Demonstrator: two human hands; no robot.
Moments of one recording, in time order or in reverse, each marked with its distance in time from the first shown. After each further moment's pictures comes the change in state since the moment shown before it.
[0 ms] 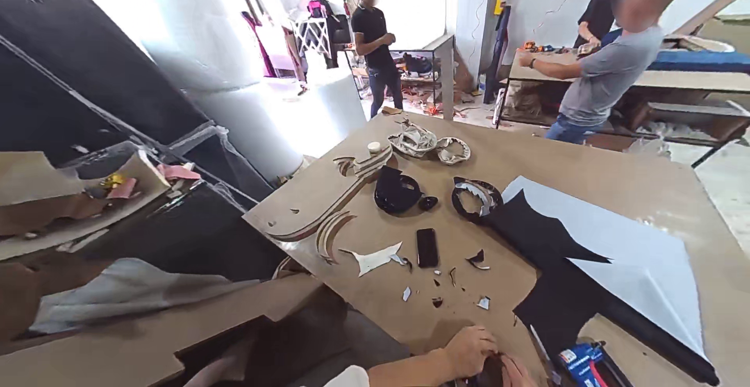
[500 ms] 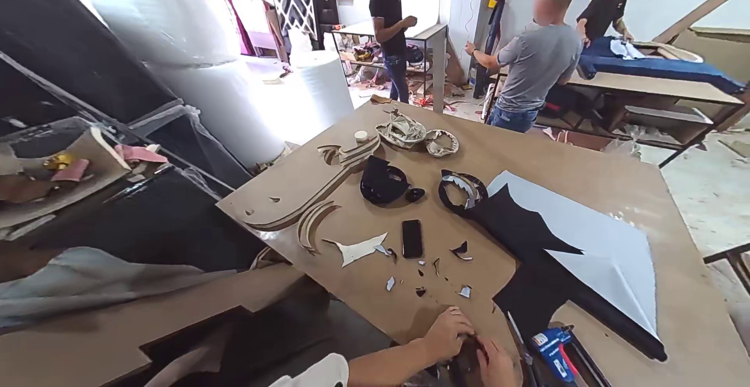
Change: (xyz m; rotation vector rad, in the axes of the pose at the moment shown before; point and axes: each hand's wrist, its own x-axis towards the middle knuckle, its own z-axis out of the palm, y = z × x) left_hand -0.006 -0.002 0.000 -0.007 0.047 -0.124; right_hand 0.012 0.000 -0.006 0.074 -0.124 0.128
